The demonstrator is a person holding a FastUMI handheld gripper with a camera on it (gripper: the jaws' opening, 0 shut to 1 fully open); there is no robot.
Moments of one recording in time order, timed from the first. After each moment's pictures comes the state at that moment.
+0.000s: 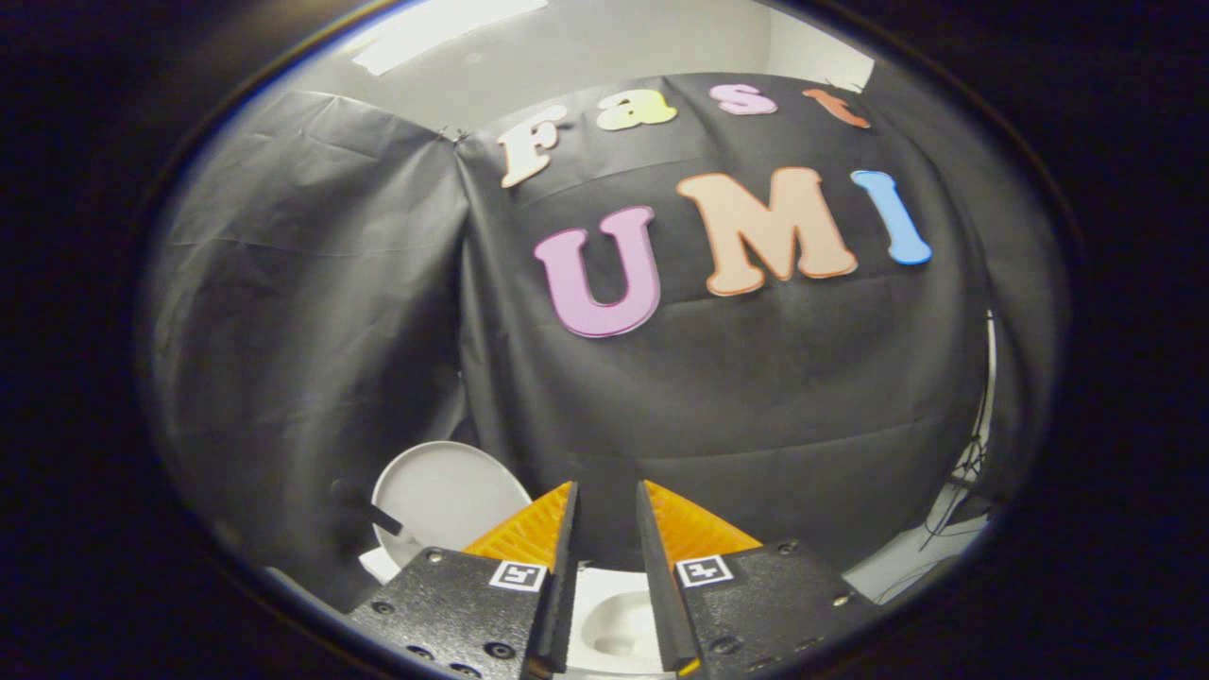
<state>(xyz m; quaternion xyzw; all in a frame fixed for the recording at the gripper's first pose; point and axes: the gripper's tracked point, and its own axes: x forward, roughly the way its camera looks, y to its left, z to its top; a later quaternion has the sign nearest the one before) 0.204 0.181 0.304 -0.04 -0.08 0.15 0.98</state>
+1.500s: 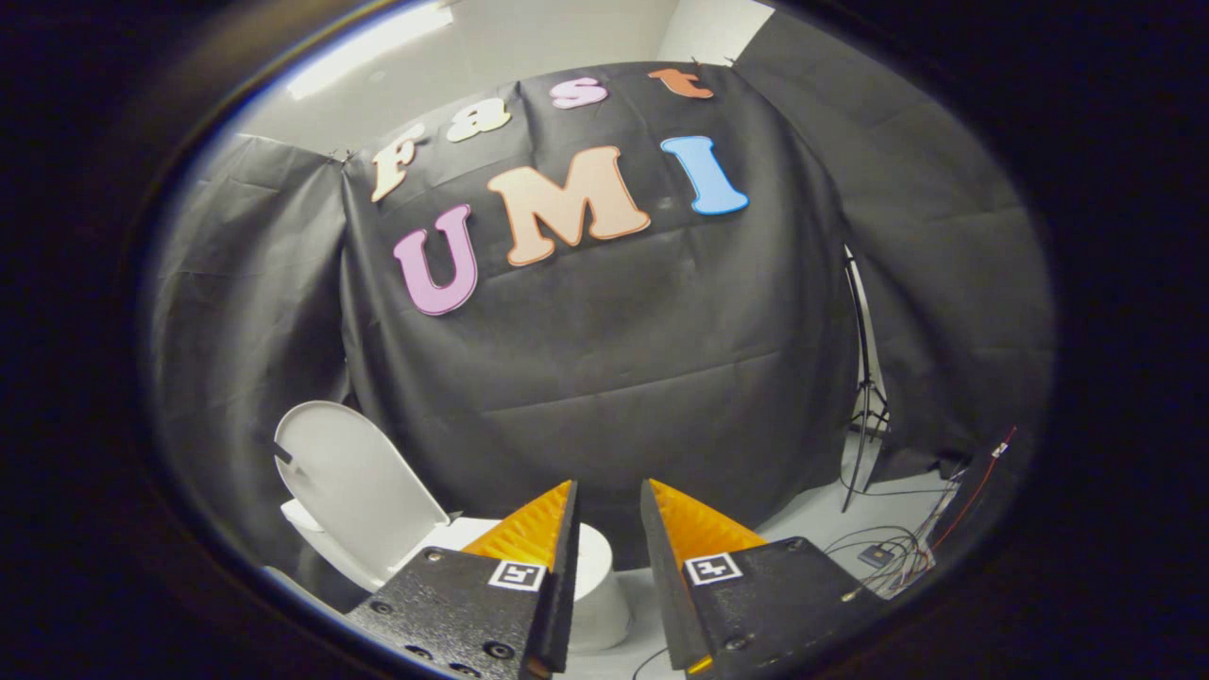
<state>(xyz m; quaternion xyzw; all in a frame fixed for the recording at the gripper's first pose) 0.162 -0.099 0.175 0.04 -0.06 0.05 1.00</state>
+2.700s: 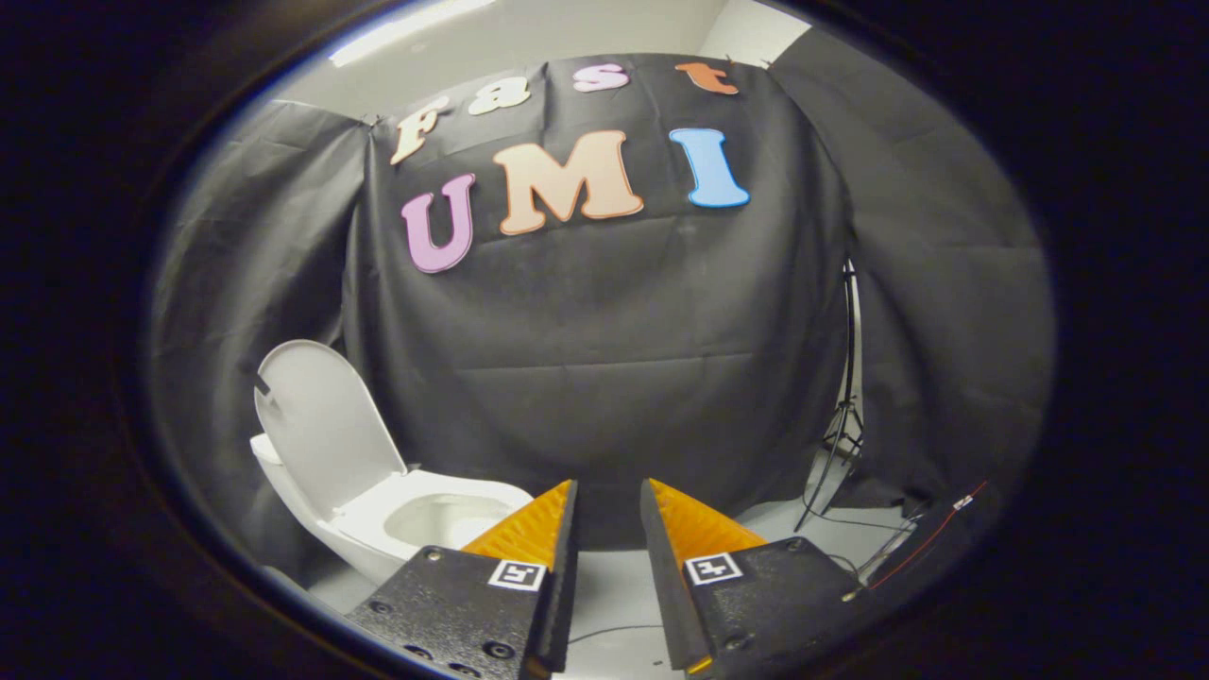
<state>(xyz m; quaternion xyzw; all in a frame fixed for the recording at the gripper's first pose) 0.152 -0.196 0.154 -0.04 -0.02 0.04 1.00</state>
